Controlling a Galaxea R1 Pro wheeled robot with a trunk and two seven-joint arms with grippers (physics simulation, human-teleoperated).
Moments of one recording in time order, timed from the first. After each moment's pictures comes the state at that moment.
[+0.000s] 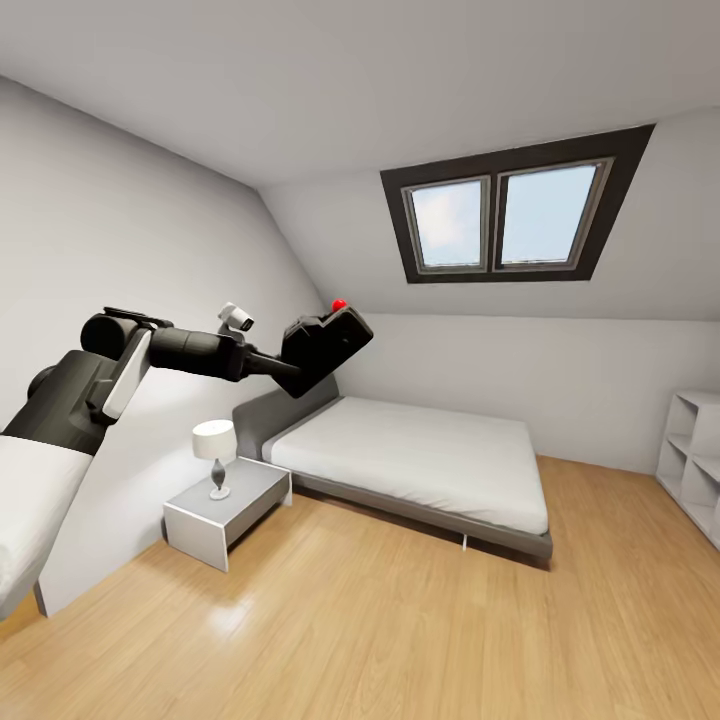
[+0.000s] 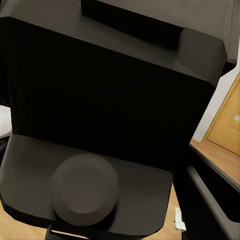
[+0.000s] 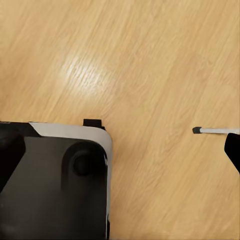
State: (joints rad) left arm -1.19 0.35 -0.34 -1.17 0.34 1.04 -1.36; right arm -0.11 -0.01 0.10 0.07 -0.01 -0.16 -0.12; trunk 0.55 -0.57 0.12
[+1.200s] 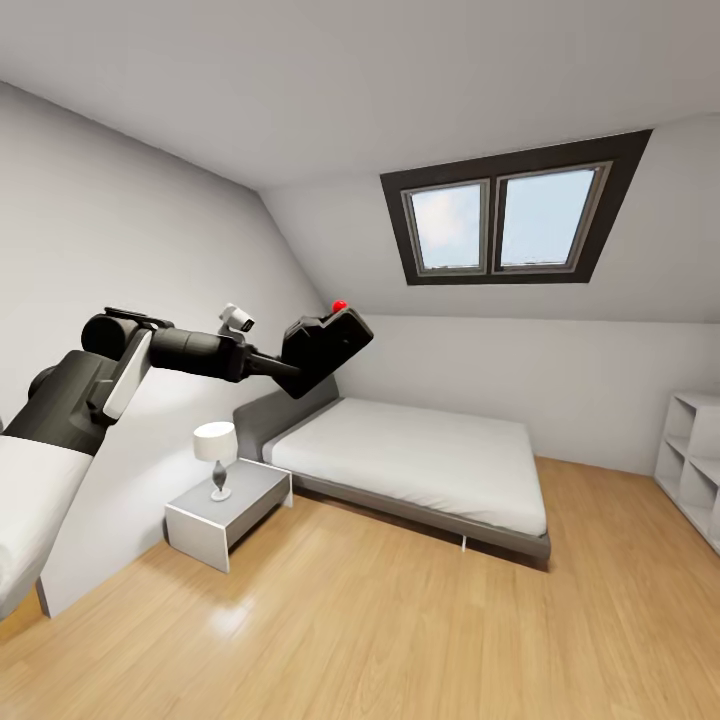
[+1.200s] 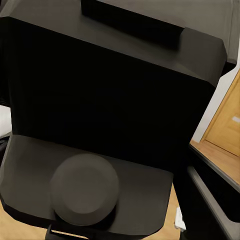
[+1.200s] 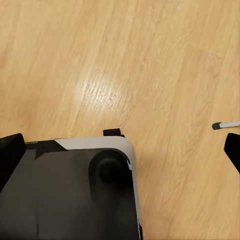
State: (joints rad) left arm -1.19 0.35 -0.34 -1.17 0.34 1.04 -1.36; right arm -0.11 -0.01 -0.02 0.07 -0.05 -0.23 -0.07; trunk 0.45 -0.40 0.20
